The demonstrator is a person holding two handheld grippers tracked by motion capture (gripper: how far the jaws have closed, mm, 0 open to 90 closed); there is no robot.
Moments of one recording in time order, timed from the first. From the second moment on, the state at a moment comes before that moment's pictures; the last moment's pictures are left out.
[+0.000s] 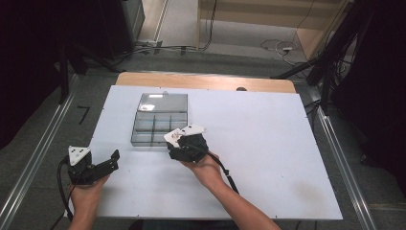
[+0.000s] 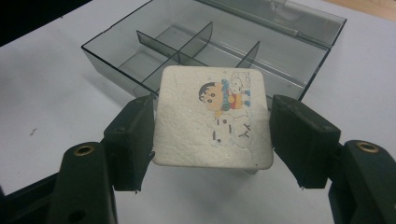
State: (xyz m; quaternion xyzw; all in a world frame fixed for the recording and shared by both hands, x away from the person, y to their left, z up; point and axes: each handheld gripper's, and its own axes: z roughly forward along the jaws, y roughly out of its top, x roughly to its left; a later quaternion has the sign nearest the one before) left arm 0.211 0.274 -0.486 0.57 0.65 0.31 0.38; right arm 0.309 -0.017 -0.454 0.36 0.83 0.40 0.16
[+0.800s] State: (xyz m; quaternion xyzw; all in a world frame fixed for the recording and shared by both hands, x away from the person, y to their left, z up) left arm 0.211 0.278 -0.486 0.57 0.66 0.31 0.38; right arm 0.323 0.011 -0.450 0.35 0.83 0.40 0.16
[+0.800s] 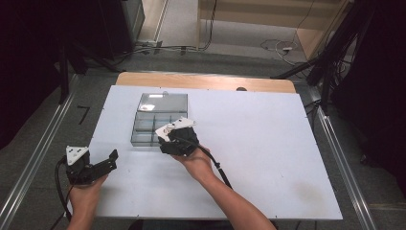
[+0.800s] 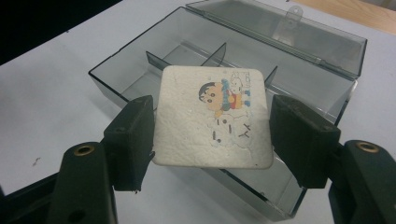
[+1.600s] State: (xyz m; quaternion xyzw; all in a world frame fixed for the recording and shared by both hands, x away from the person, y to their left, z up) left arm 0.213 0.278 -0.487 0.57 0.66 0.31 0.39; right arm 0.337 0.042 -0.448 0.34 0.83 0.41 0.16
